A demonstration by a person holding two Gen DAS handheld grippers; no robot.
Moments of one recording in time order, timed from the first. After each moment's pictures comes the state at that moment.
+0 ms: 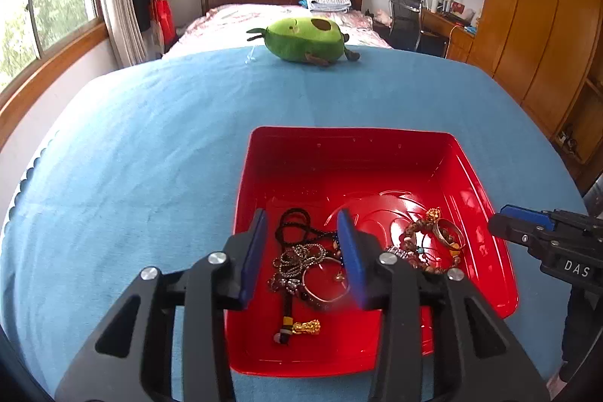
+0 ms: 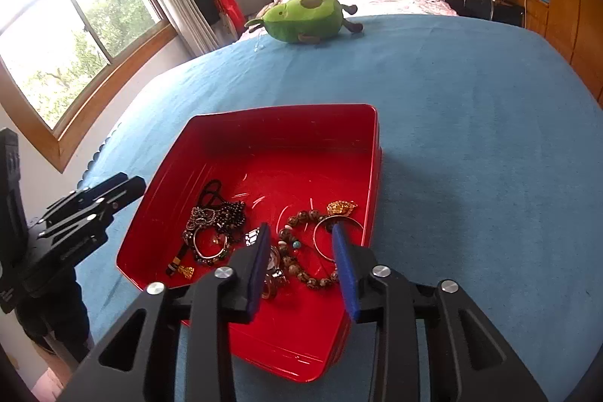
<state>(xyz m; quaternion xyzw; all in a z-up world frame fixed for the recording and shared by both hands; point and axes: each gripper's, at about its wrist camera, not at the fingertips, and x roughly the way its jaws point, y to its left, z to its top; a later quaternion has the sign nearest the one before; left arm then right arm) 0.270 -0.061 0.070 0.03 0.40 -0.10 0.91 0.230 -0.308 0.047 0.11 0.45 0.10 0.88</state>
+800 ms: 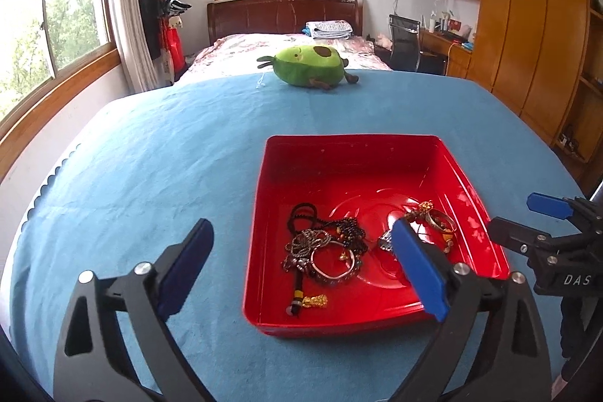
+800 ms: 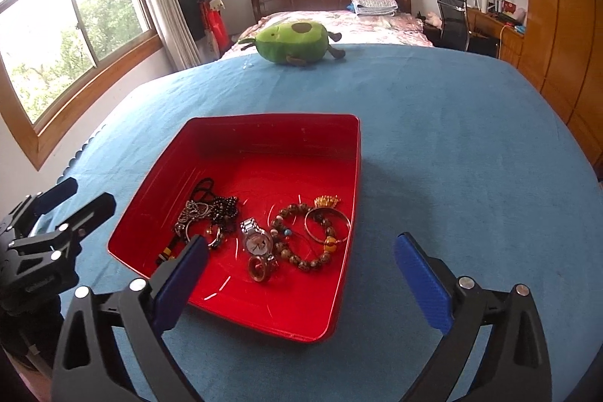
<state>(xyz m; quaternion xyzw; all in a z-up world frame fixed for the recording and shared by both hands) 0.212 -0.054 0.084 0.03 0.35 -0.09 0.93 0.191 -0.289 0.057 0.07 0.41 0.05 0.91</state>
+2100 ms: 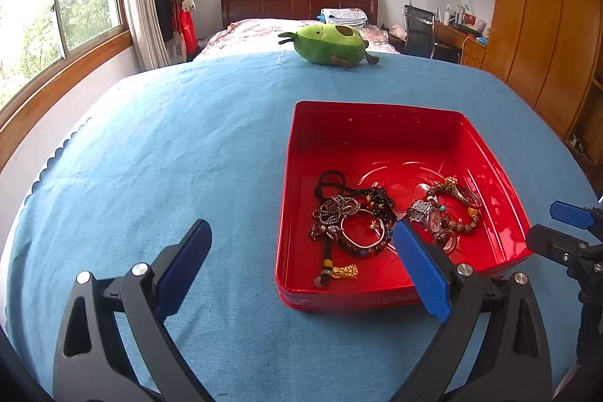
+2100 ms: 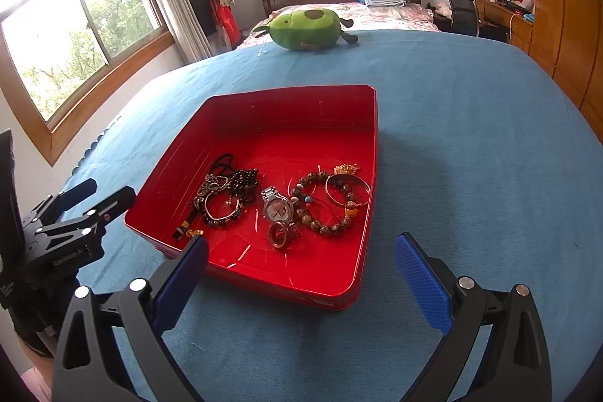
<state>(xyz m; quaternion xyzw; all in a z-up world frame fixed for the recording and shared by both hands) 0.208 -0.029 0.060 0.03 0.37 -0.07 0.93 0.166 -0.282 0.044 0.09 0.42 0.08 0.90</state>
